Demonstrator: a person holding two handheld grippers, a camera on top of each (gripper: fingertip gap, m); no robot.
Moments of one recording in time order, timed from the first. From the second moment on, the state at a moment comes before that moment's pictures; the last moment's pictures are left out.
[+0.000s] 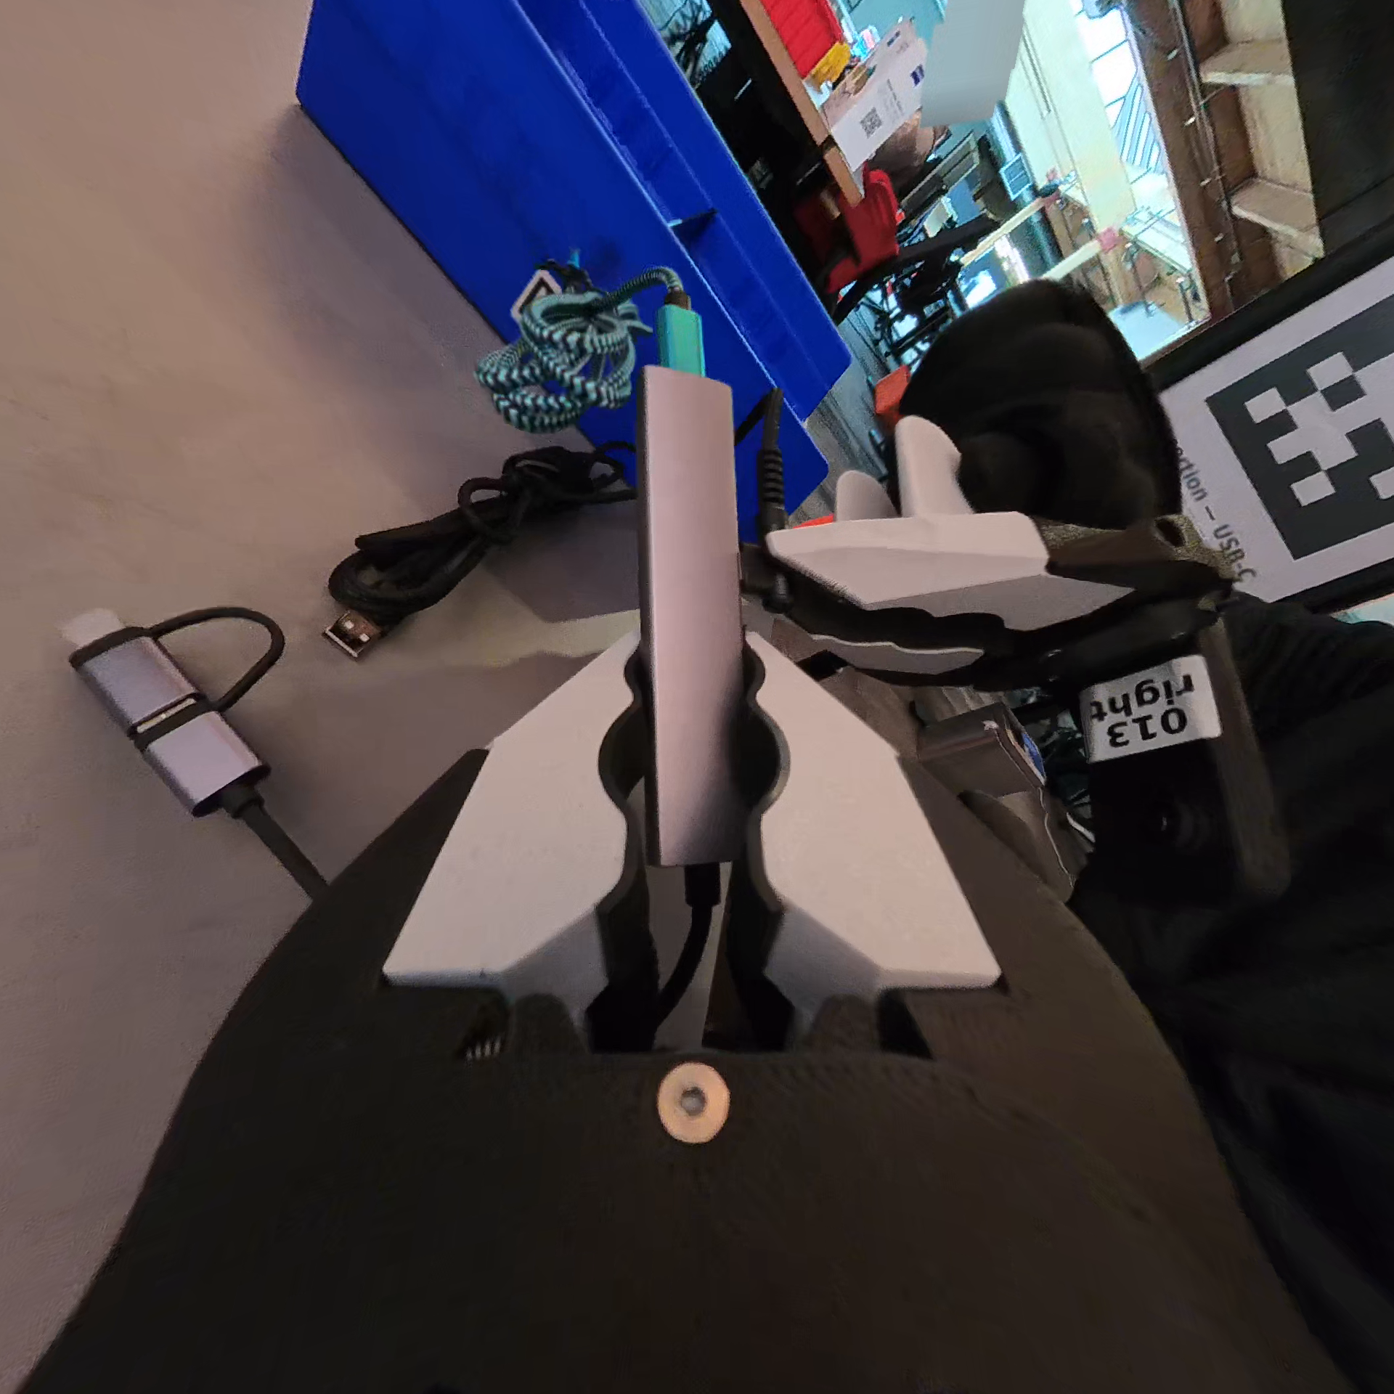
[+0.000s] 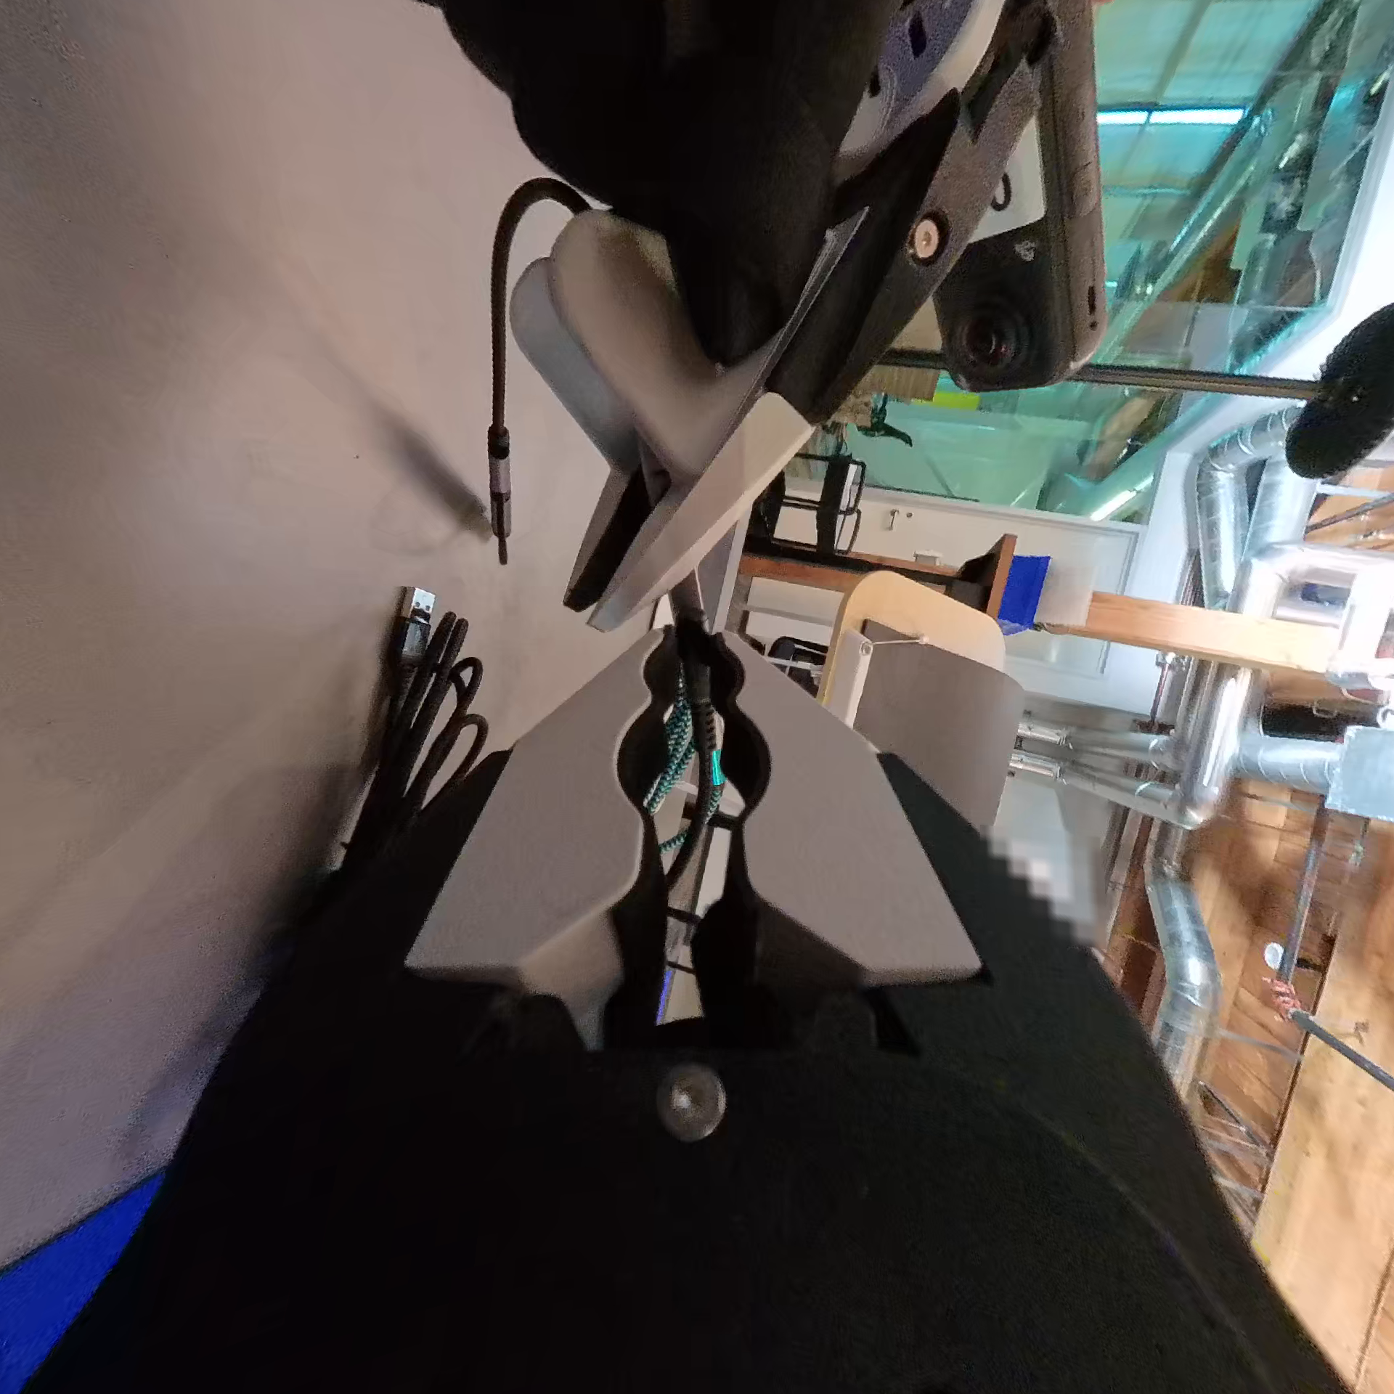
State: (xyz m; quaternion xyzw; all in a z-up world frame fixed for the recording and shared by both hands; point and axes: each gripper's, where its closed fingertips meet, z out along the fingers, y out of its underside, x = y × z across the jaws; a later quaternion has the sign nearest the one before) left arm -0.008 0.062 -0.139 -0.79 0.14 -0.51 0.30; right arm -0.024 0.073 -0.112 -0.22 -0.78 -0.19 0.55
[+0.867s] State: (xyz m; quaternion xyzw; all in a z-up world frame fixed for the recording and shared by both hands) left arm -0.057 0.061 -0.156 -0.86 0.13 -0.37 0.33; right arm 0.048 0.083 -0.171 -0.51 -0.81 0.08 0.28
